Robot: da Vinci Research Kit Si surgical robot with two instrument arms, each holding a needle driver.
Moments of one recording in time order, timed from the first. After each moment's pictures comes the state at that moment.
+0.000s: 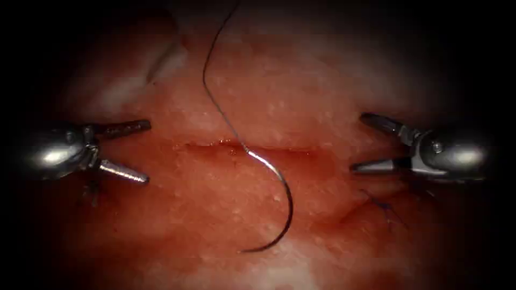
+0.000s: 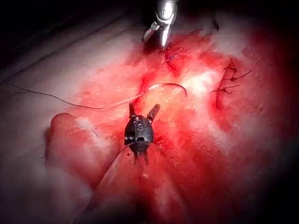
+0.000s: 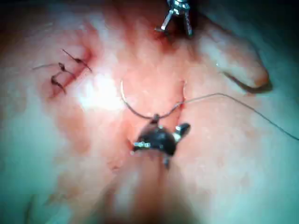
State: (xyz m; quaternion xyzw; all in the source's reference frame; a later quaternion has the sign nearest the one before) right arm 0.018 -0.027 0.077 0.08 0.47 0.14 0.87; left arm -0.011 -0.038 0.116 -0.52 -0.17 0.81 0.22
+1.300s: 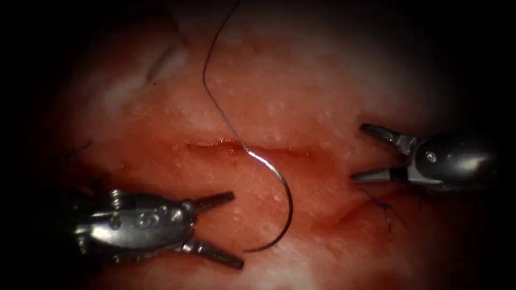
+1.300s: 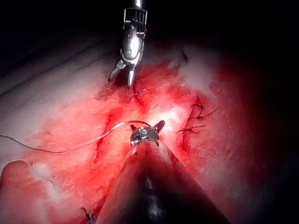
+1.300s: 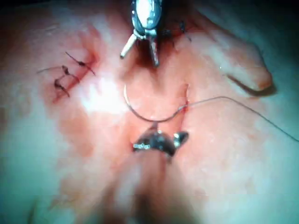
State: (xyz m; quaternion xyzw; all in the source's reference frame) right arm 0.018 -0.027 0.077 0.07 0.43 0.17 0.88; left arm -0.024 -0.046 0.114 -0.37 -0.22 0.85 0.29
